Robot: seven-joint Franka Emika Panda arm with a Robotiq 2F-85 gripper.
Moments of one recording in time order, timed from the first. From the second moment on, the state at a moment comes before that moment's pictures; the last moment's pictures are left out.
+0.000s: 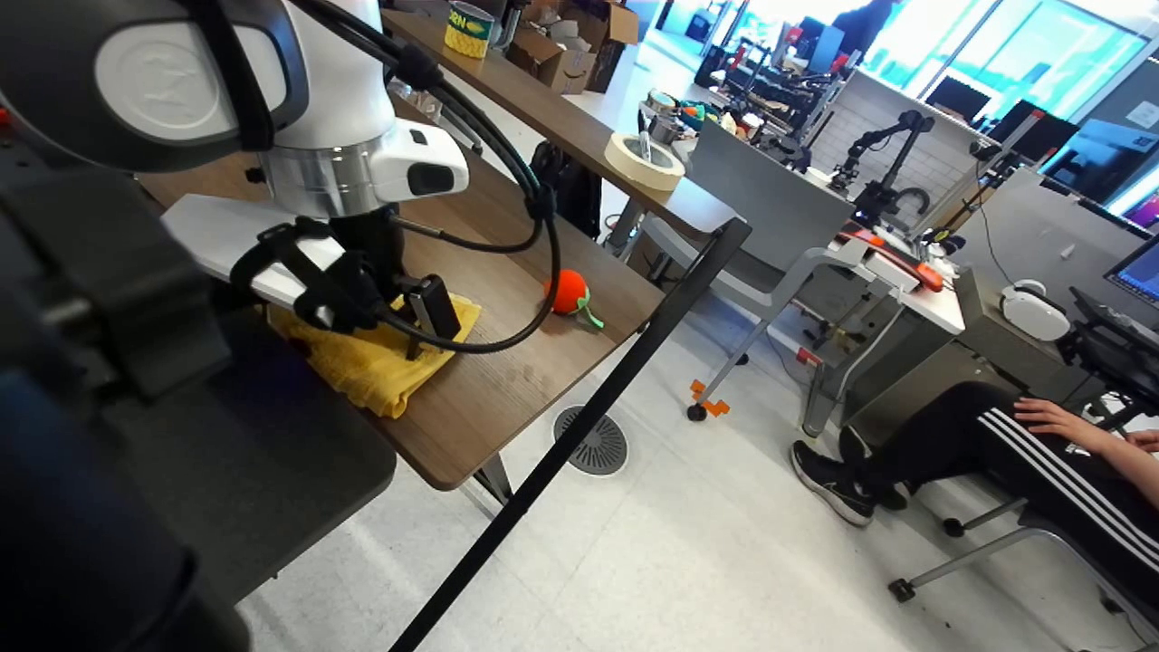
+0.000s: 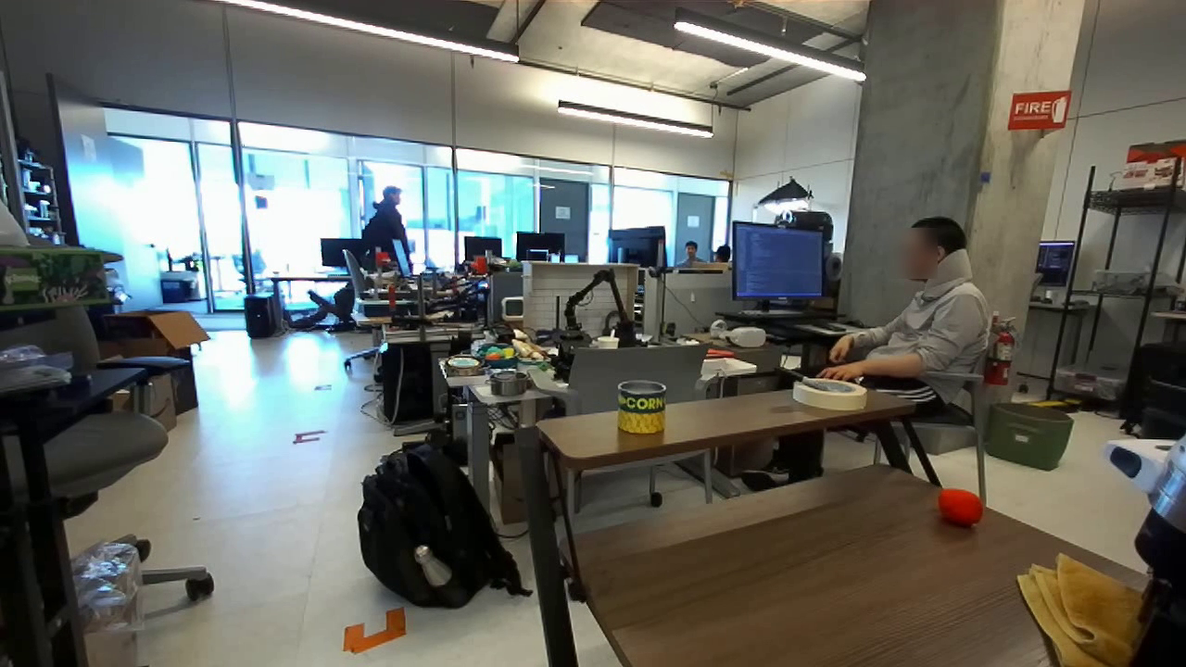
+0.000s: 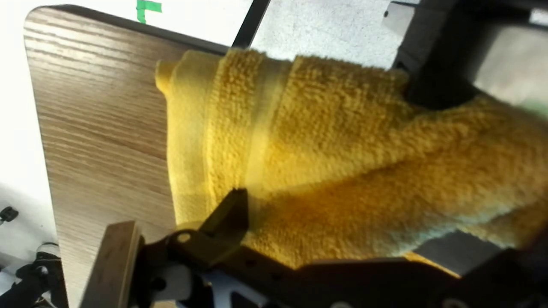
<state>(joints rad) 0.06 0.79 -0.30 -2.50 -0.17 3.51 -0.28</state>
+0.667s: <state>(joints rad) 0.06 0.78 -0.30 -2.49 -0.17 3.48 -0.28</state>
